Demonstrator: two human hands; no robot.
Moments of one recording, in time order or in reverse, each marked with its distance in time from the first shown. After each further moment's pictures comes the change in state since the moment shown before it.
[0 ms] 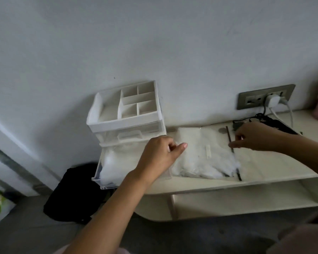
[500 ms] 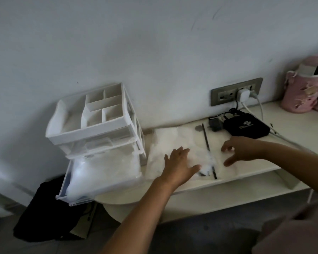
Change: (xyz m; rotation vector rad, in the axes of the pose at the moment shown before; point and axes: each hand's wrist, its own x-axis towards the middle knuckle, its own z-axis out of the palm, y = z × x) left_hand 0.033 0.021 0.136 0.156 -0.473 -0.098; right_hand 0.011 0.073 0.058 0.120 -0.231 0.068
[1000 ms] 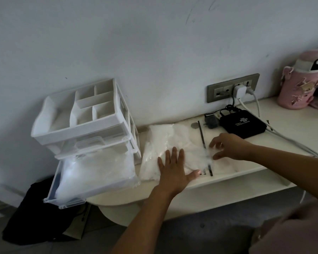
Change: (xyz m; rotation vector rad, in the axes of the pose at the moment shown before) left_hand 0.011 -0.019 0.045 0.167 0.027 0.027; right_hand 0.015 -0.008 0.016 0.097 0.207 -0.069
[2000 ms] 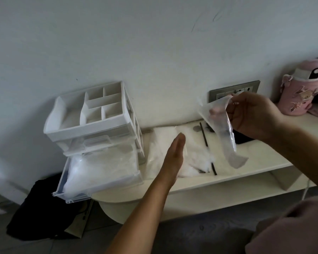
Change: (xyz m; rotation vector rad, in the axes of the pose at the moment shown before) left_hand -0.010 0.022 -0.051 -1.344 0.105 -0.048; right_hand -0.067 -0.064 -0.101 1.719 -0.005 -0.314
